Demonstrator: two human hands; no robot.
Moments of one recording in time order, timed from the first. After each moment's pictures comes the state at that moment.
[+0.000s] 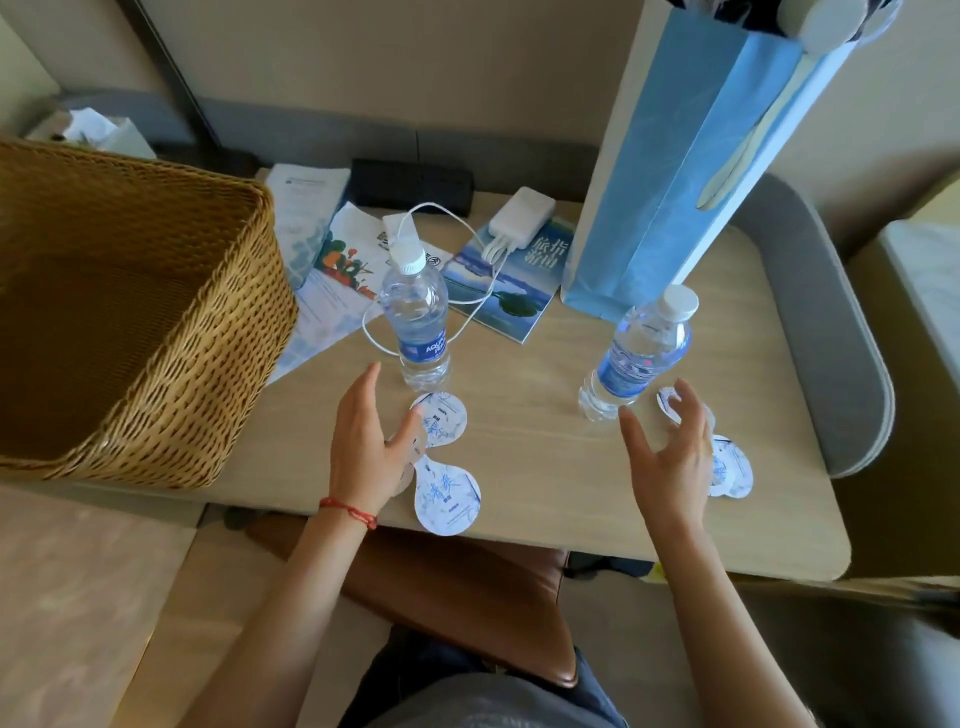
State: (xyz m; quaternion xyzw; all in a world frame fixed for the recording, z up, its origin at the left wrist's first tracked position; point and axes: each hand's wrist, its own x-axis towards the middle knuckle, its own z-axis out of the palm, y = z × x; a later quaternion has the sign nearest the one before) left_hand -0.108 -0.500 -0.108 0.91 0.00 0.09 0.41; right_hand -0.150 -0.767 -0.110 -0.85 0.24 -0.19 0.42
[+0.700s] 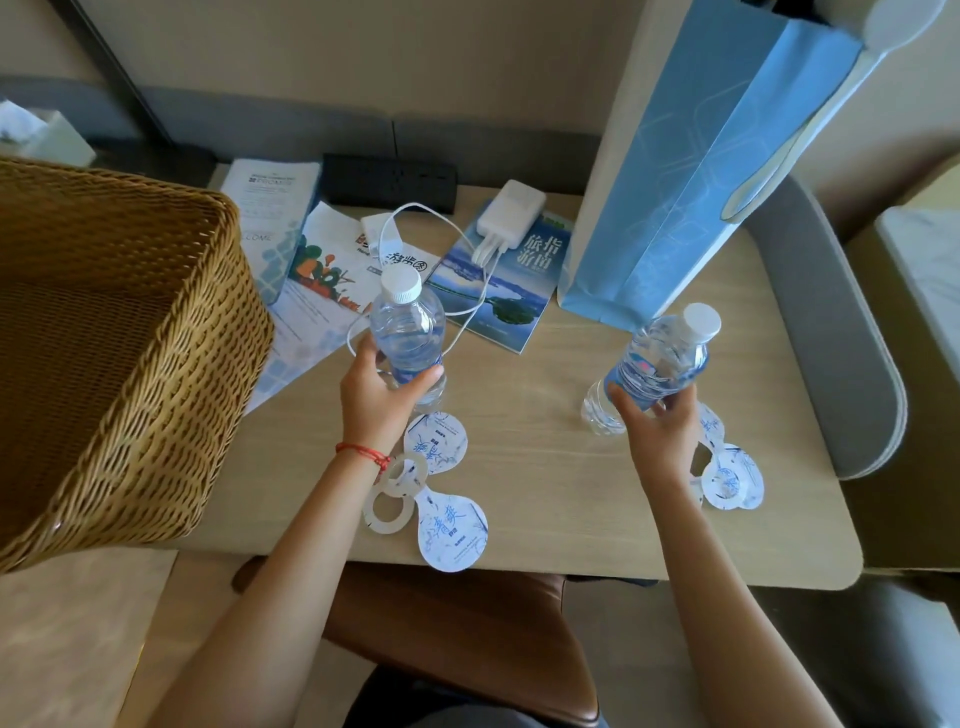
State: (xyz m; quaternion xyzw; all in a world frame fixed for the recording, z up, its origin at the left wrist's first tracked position) left_hand -0.015 -0.510 -0.124 0.82 0.04 0.09 0.57; right_hand -0.085 -0.769 -0.130 -0.75 0.28 -0.19 0.57
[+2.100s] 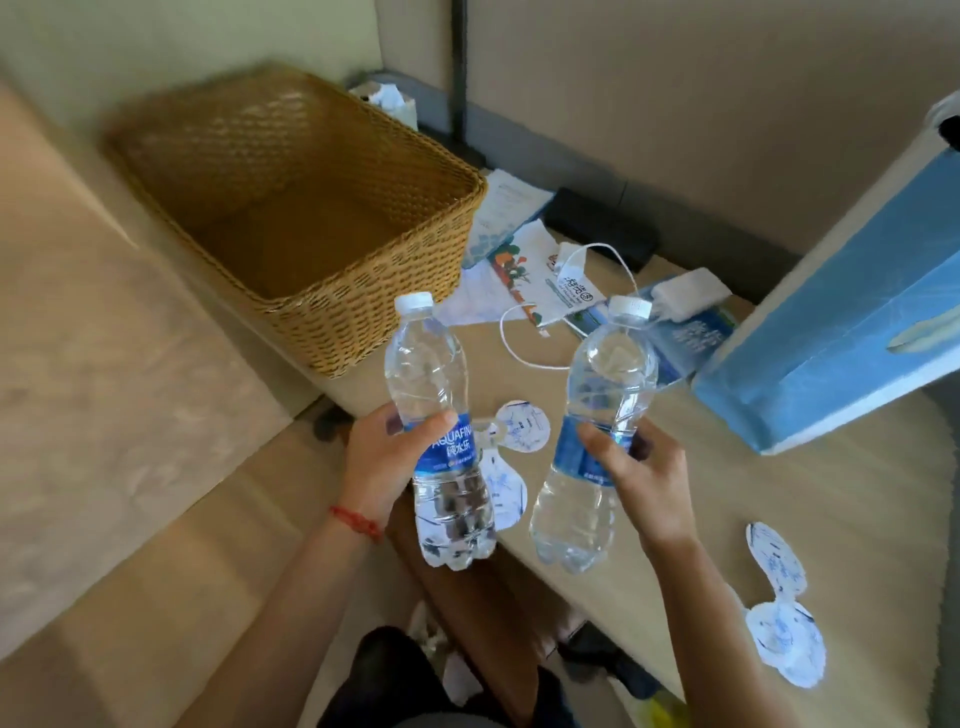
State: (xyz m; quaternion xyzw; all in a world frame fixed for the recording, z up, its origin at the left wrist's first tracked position) left_hand -0.190 -0.503 -0.058 0.64 0.28 0.17 0.69; right_hand -0.109 -0.708 -0.053 -0.74 -0.09 0.09 0.66
